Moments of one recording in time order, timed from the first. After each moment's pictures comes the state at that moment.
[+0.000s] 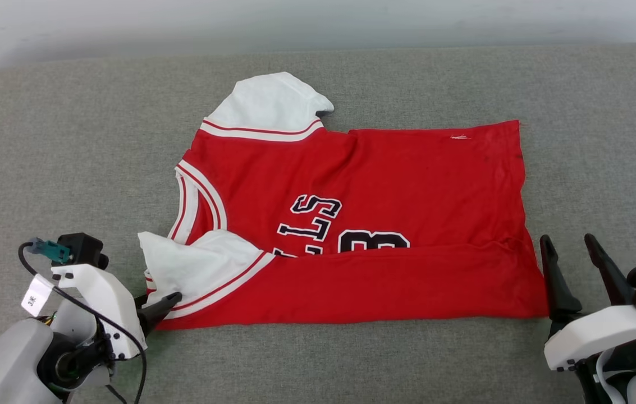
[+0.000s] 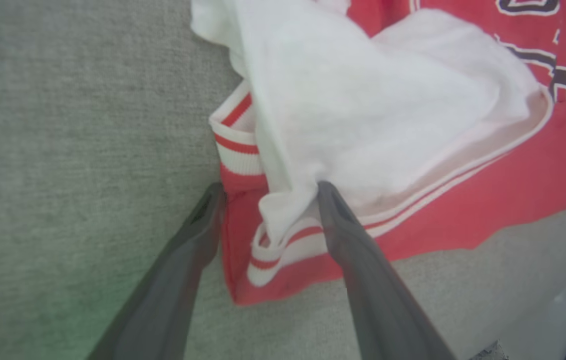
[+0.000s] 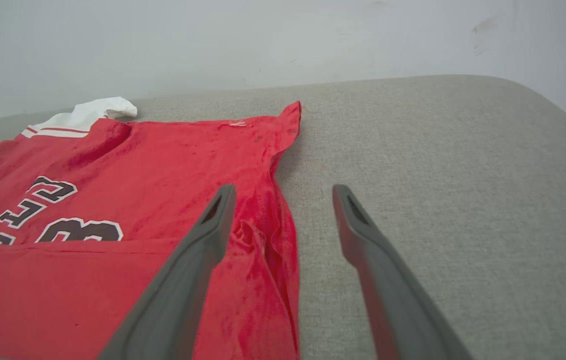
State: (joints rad) left arm -0.40 0.65 -0.60 0.39 -1.15 -0.06 0.49; right arm -0.07 -0.07 -0.11 0.04 0.17 0.13 0.00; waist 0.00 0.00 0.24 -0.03
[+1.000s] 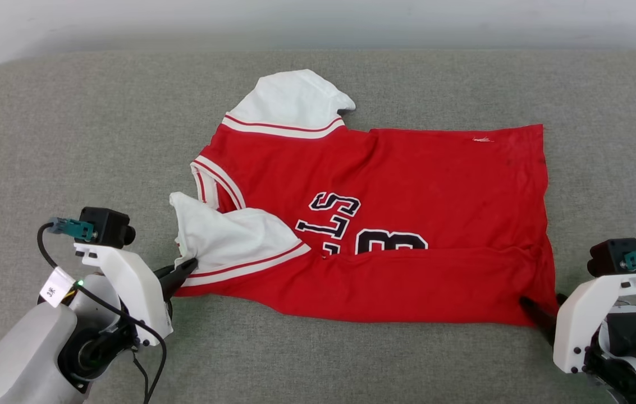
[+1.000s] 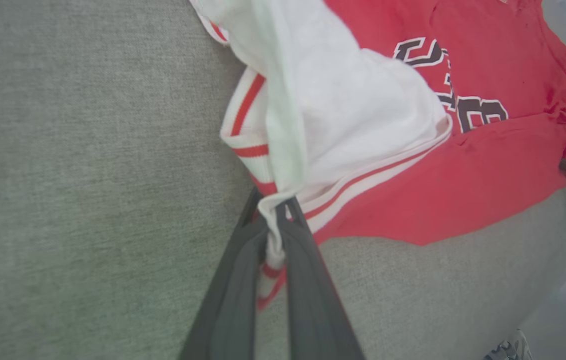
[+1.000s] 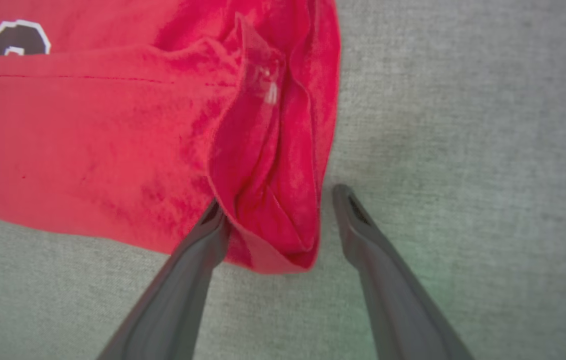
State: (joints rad) left arm -0.43 0.65 -0.59 0.23 -1.08 -0.07 0.36; right arm -0.16 -0.24 0.02 0.18 0.38 0.13 0.71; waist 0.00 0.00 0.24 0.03
